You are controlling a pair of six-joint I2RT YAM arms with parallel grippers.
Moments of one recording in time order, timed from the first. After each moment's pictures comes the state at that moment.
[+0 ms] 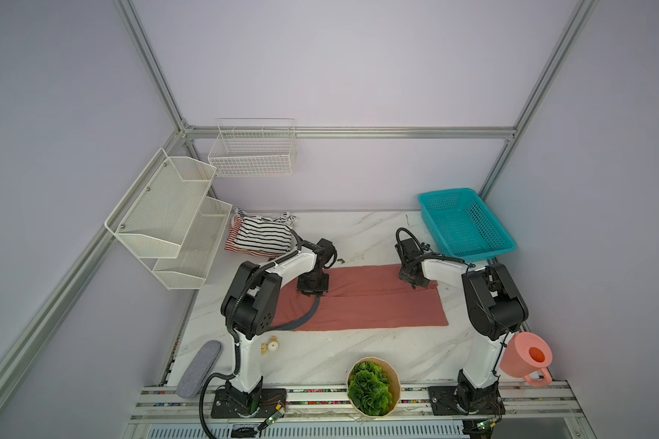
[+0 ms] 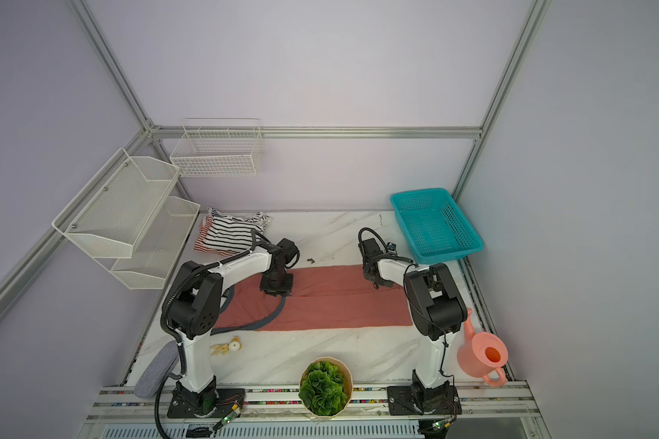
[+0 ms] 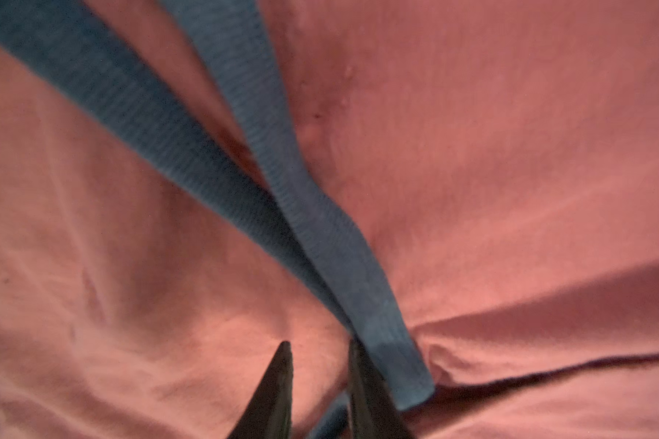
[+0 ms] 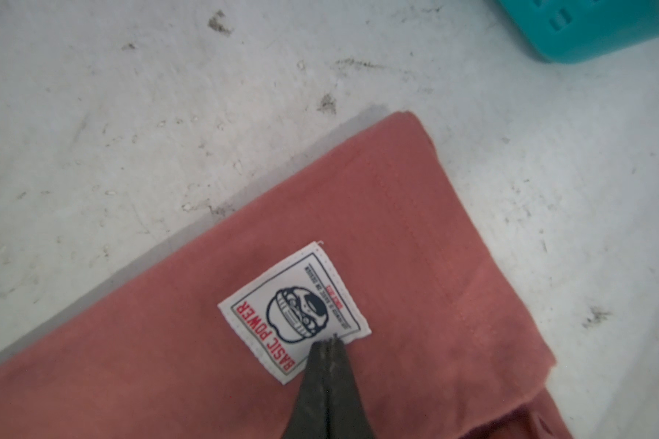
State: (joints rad) left arm -0.48 1.98 1.44 -1.01 -0.09 -0.48; right arm 0.35 1.89 1.14 -0.46 0.39 0.75
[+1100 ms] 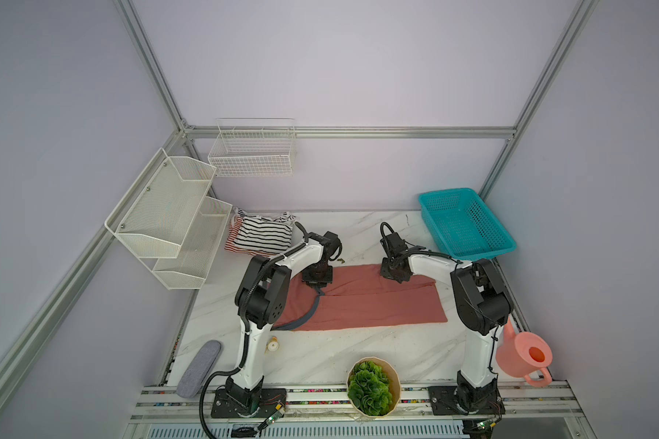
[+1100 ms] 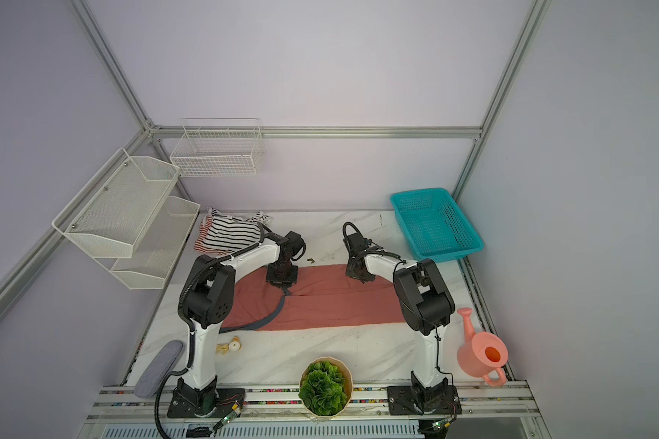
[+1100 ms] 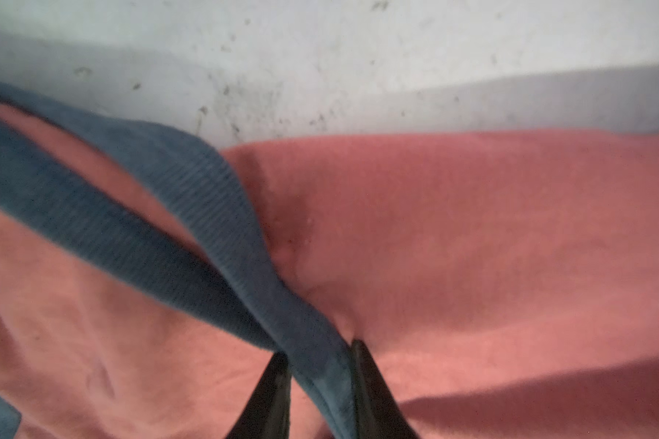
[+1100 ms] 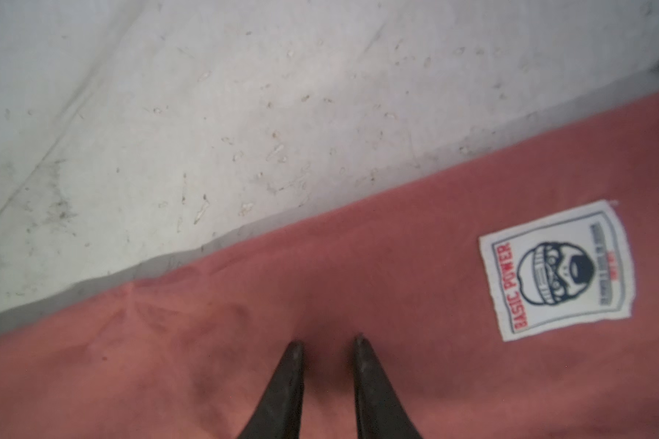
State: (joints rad) left arm -0.48 2.16 1.67 -1.08 -0.14 -0.50; right arm 0.45 1.98 1.31 -0.49 0.17 0.64
